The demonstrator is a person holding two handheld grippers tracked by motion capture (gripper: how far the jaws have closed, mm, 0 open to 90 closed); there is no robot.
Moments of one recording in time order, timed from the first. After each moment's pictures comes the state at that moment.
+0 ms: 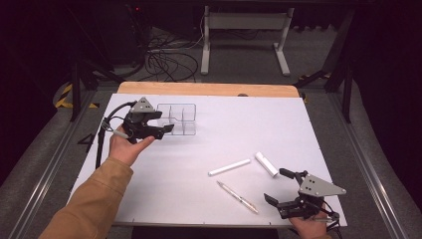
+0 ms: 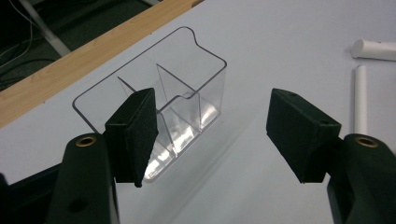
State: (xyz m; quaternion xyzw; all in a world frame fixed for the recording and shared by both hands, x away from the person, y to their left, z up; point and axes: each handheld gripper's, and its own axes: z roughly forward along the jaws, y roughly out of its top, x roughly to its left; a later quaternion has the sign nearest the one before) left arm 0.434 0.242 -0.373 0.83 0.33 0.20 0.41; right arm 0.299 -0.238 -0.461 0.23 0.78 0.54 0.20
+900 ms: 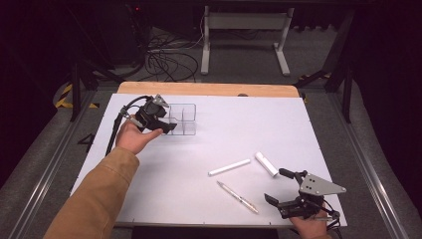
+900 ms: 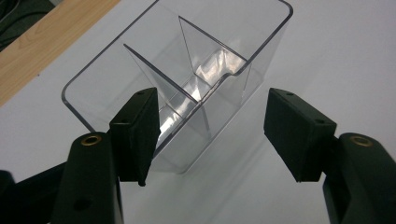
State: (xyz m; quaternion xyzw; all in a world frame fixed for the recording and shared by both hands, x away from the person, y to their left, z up) left arm 0.488 0.224 -0.394 0.88 0.33 0.18 0.29; right arm 0.302 -0.240 -0.462 0.23 0.78 0.54 0.19
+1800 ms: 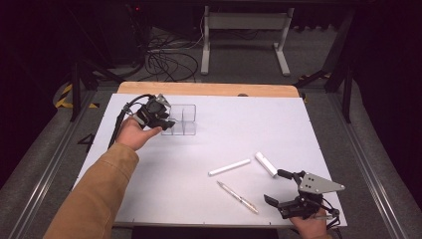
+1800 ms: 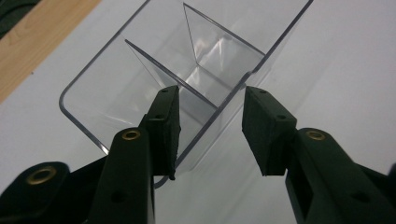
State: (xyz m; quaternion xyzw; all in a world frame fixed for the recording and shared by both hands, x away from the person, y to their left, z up) left arm 0.500 0.224 -0.394 0.90 0.31 0.17 0.26; right arm 0.306 -0.241 -0.465 0.23 0.79 0.55 0.17
